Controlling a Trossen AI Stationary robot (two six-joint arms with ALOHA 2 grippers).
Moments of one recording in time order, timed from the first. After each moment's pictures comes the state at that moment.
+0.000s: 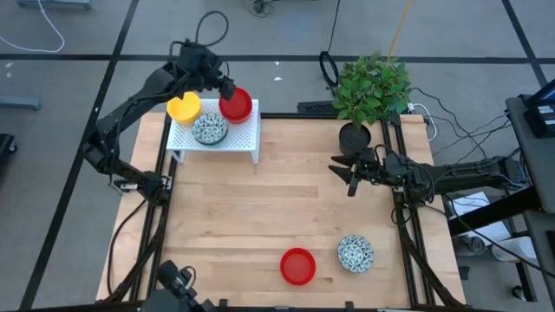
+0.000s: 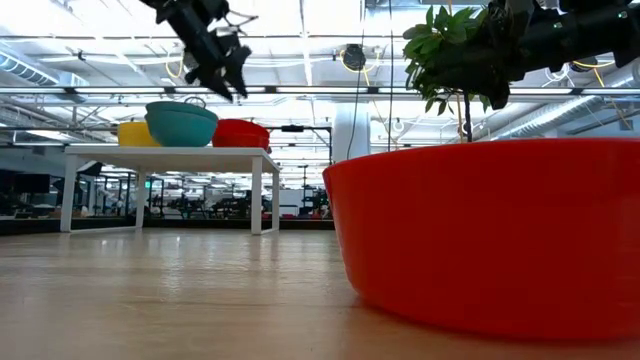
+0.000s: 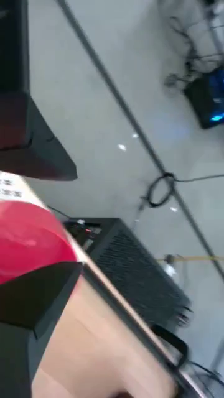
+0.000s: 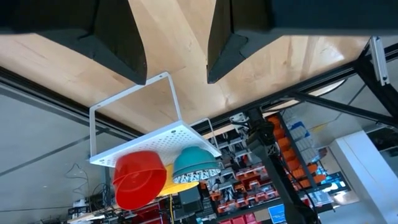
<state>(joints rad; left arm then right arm) 0.88 1.45 1.47 -0.63 -0.02 0.04 -0.01 0.72 0.35 0.27 0.29 0.33</state>
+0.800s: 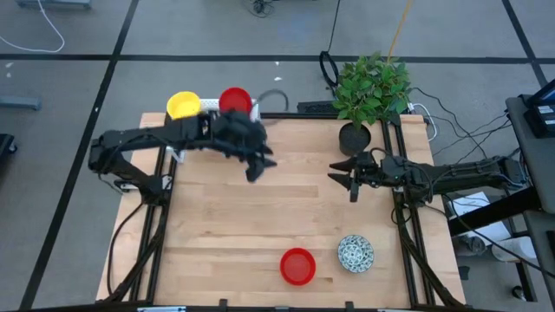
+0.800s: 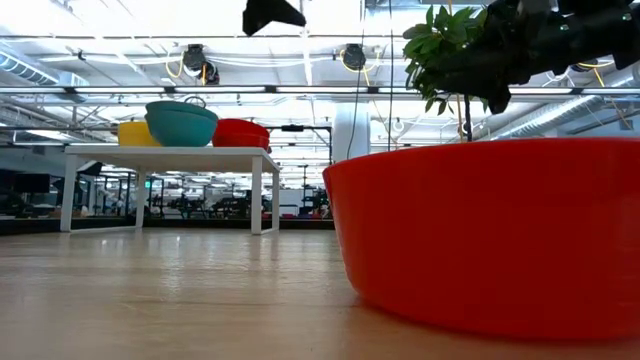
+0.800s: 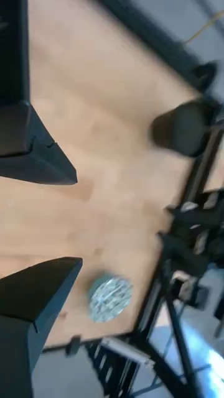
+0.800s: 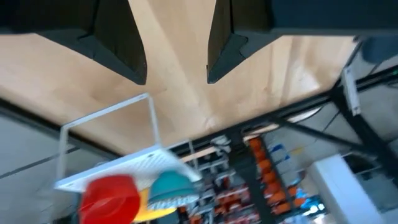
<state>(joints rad) 0.16 1.47 1.53 -0.68 0.12 -0.24 -0.01 0.72 0.35 0.21 0.18 0.33</state>
